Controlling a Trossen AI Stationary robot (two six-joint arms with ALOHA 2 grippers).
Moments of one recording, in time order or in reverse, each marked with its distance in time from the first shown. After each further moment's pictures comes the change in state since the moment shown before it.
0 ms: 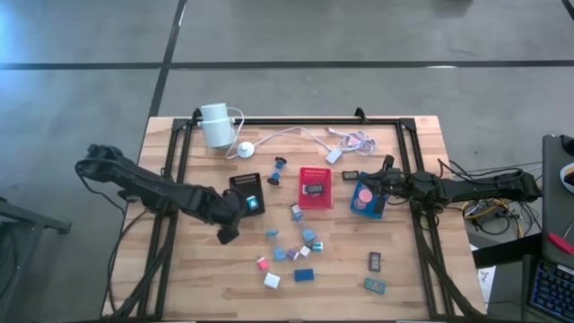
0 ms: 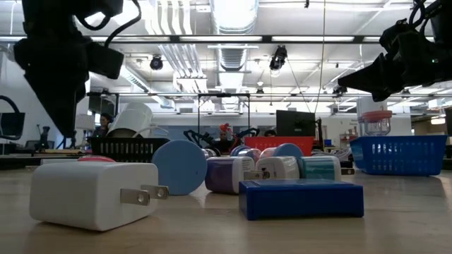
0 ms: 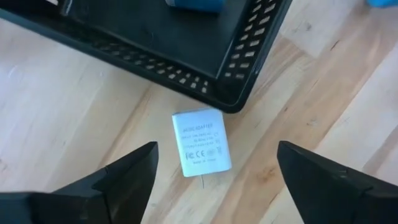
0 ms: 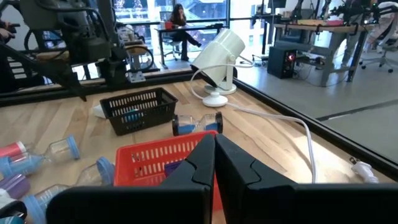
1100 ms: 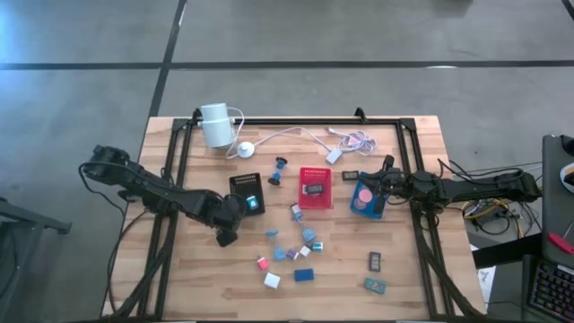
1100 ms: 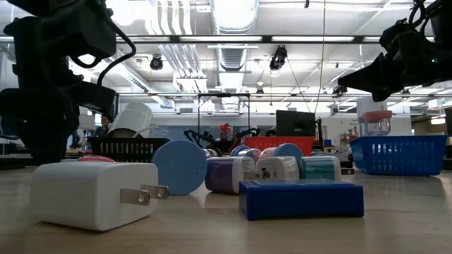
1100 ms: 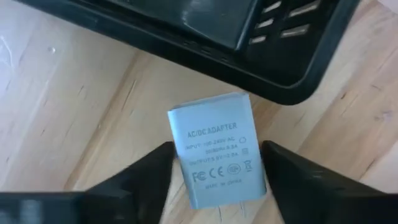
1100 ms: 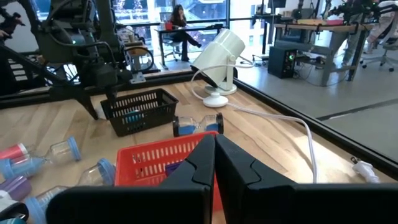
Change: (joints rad) left arm 0.001 0.069 -0.185 0.234 0.046 0.040; right arm 0.000 0.000 0.000 0.002 0.000 0.007
